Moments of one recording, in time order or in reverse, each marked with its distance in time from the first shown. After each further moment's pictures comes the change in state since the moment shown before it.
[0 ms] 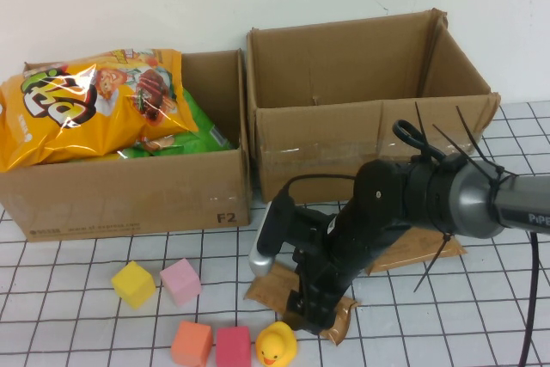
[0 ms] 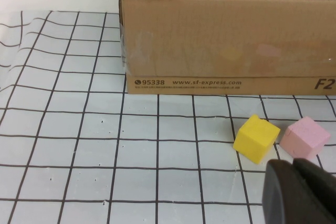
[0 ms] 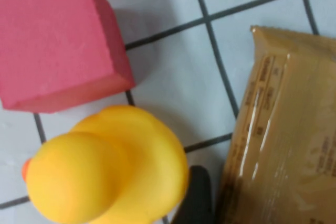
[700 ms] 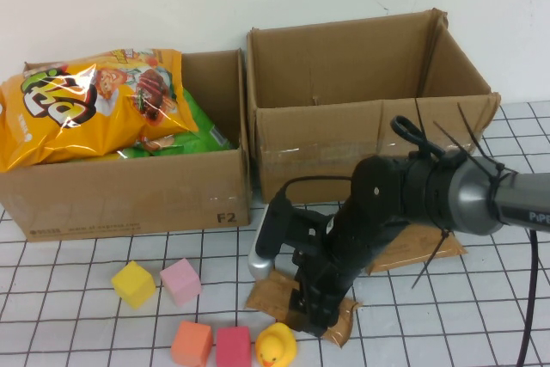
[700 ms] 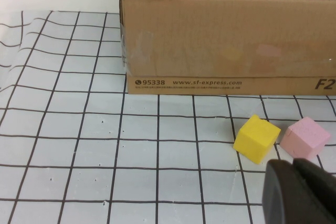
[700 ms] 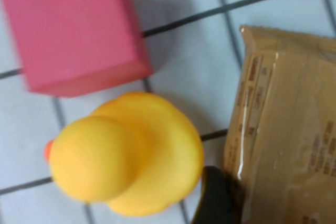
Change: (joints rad) right arm 0.002 -0.012 -0.018 -0.024 0.048 0.002; left arm 0.000 0.000 0.000 0.000 0.000 0.000
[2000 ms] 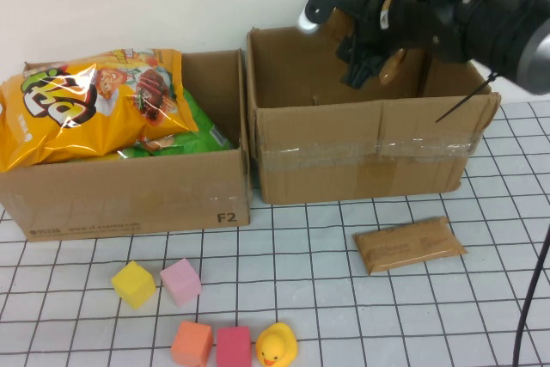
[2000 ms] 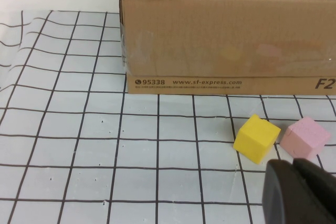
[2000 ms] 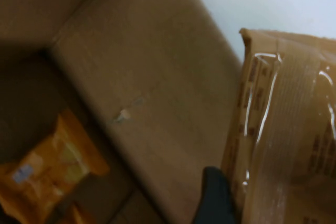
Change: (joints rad) right arm -0.158 -0.019 -0.544 -0.860 -0.139 0.578; left arm 0.000 0.000 0.000 0.000 0.000 0.000
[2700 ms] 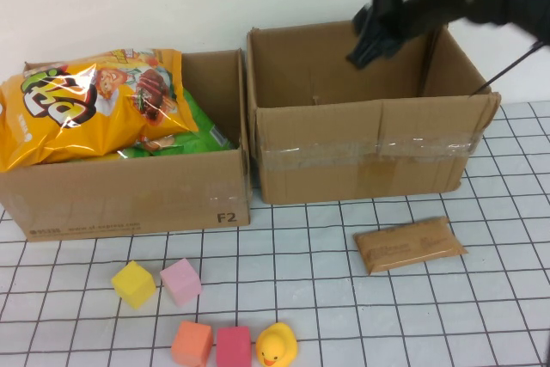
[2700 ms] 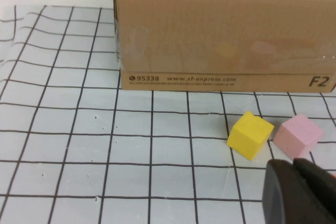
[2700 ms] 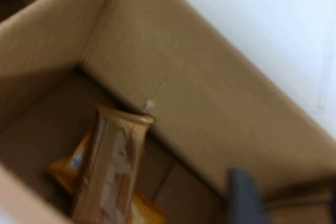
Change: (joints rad) right arm 0.000 -0.109 0.000 0.118 0.175 0.152; left arm 0.000 0.000 0.000 -0.014 0.007 0.000
